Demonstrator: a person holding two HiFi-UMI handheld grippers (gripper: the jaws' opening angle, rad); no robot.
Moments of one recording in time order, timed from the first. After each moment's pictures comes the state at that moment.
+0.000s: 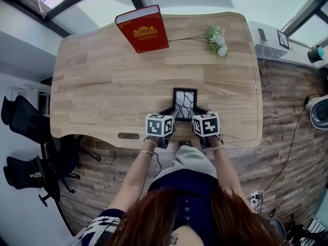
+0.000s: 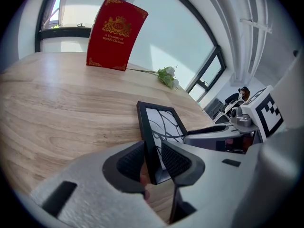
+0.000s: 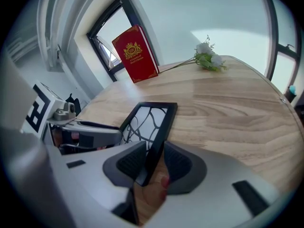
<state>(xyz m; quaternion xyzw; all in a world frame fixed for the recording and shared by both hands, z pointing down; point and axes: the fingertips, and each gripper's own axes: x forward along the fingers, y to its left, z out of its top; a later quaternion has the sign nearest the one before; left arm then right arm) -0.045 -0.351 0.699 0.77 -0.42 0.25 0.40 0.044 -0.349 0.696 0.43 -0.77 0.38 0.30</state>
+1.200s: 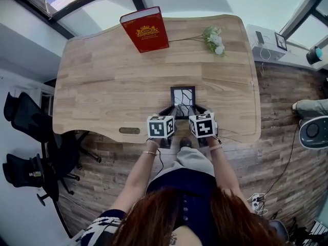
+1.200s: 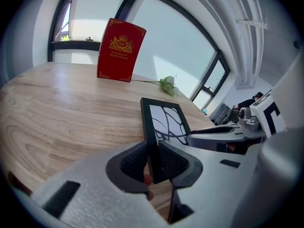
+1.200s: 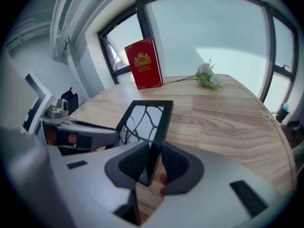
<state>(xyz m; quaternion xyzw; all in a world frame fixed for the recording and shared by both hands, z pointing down) -0.049 -0.332 0.676 0.76 -0.48 0.22 0.37 0.045 -0.336 0.669 0.46 -0.78 0.30 0.30</state>
